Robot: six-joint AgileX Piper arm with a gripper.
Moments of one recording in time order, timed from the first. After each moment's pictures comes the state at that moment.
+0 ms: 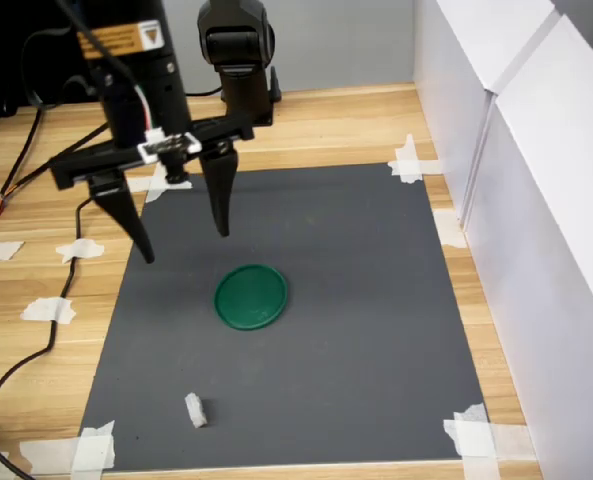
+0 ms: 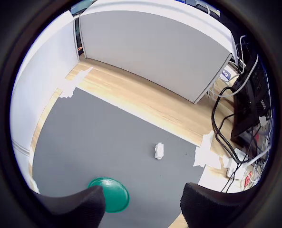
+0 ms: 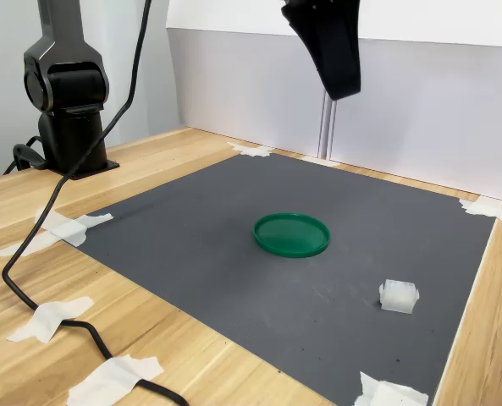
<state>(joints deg) -3.5 97.7 -90.1 8.6 55.3 -37.4</state>
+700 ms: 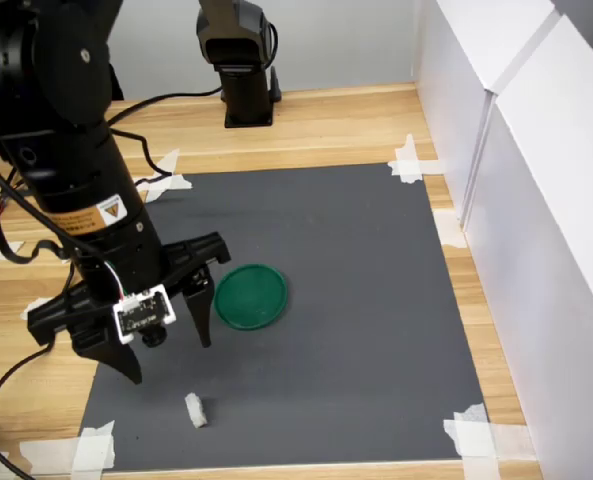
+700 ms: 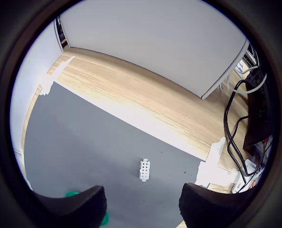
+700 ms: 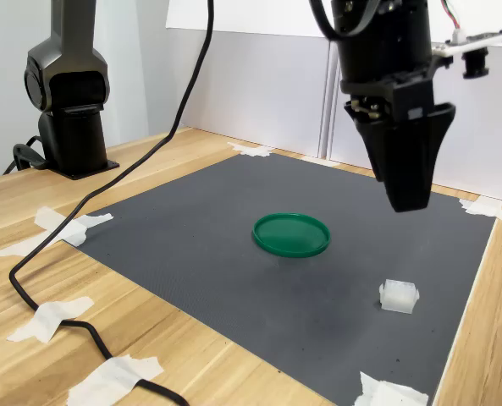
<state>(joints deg) -4.4 116.6 -105.6 7.6 58.3 -38.0</state>
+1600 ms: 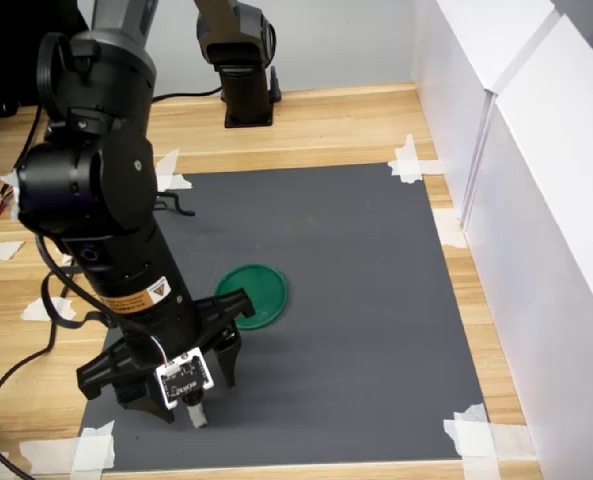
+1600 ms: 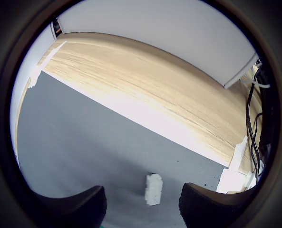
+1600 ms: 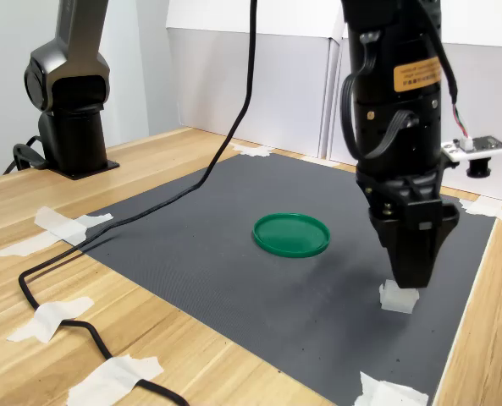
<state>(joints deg) -2.3 124.4 -105.7 4.6 53.3 -34.7</state>
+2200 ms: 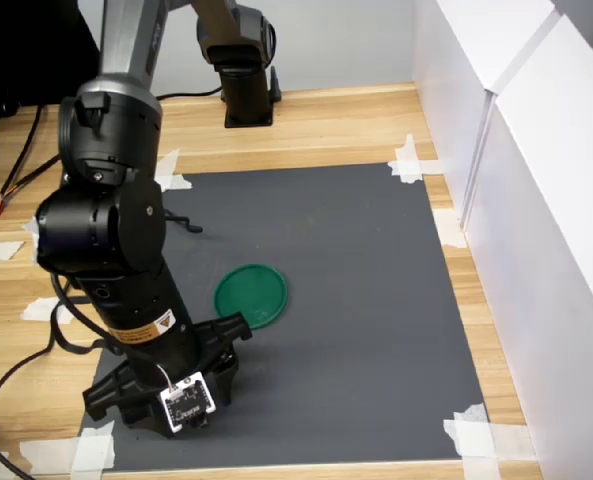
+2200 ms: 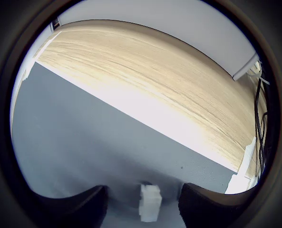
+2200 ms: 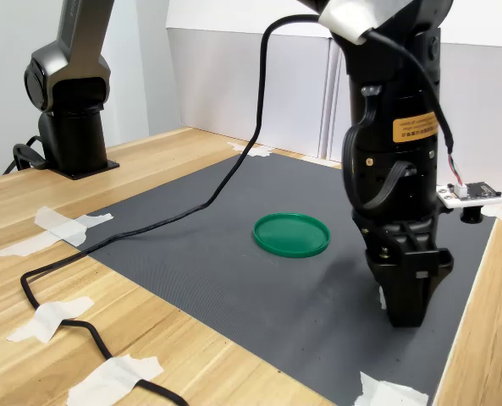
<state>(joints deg) -2.3 127.5 -105.7 5.7 51.4 -37.6</state>
